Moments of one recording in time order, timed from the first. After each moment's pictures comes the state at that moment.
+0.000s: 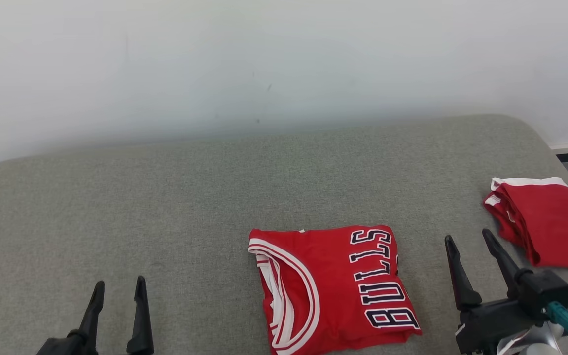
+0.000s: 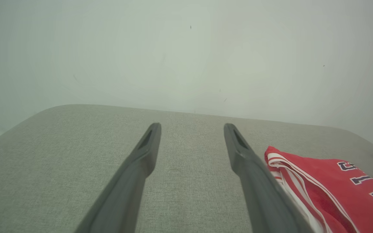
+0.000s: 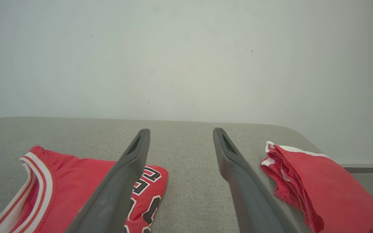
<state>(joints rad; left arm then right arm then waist) 0.02 0.05 0.02 0.12 -0.19 -0.04 -0.26 -0.14 -0.21 0.10 0.28 0.20 0.13 -0.22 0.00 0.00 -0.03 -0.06</state>
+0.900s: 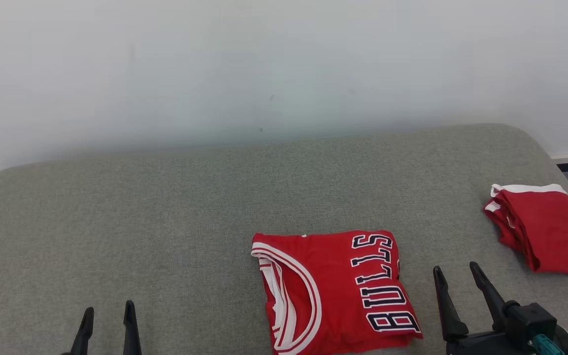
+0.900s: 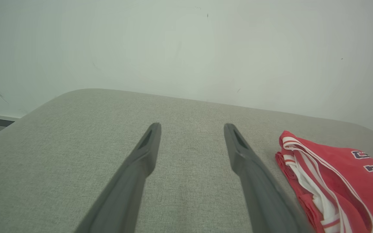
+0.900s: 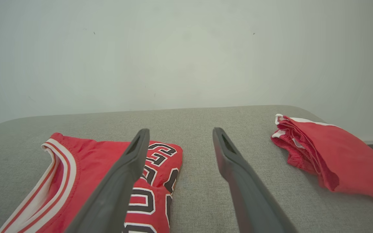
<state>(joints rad) 0.09 0.05 0.06 0.13 -0.21 -0.03 -0.26 -0.05 -0.14 0.09 0.29 0.20 0.13 -0.26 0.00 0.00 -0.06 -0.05</state>
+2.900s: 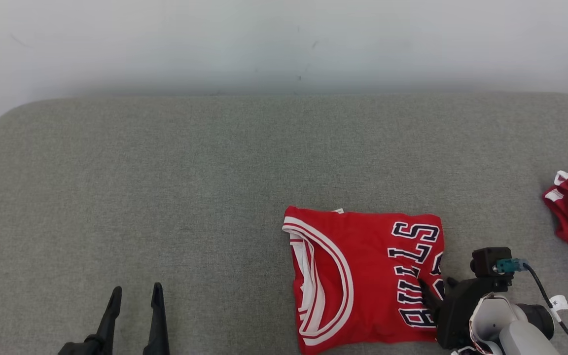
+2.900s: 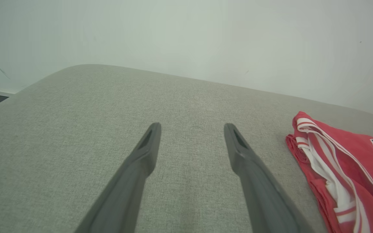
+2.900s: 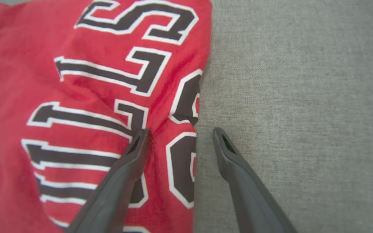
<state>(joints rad) 0.05 0.05 -0.04 0.10 -0.22 -0.01 -0.26 -0.30 -0.19 0.15 0.57 0.38 0.13 0.34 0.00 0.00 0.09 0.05</state>
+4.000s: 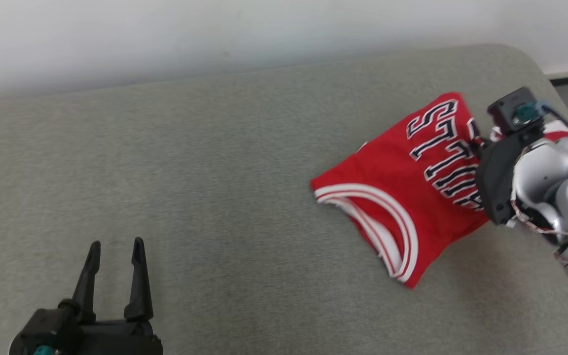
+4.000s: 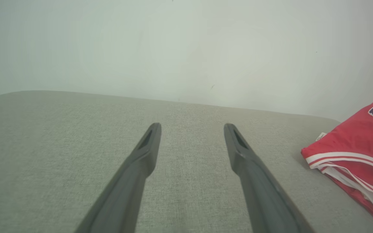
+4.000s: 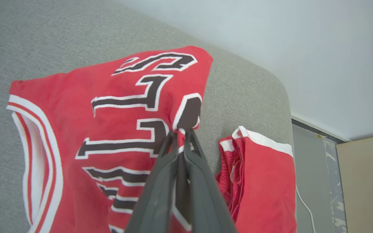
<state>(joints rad) -0.04 0.05 0.02 0.06 -0.22 -0.05 -0.26 -0.72 -0.52 0.46 0.34 0.37 0.13 0.64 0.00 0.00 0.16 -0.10</state>
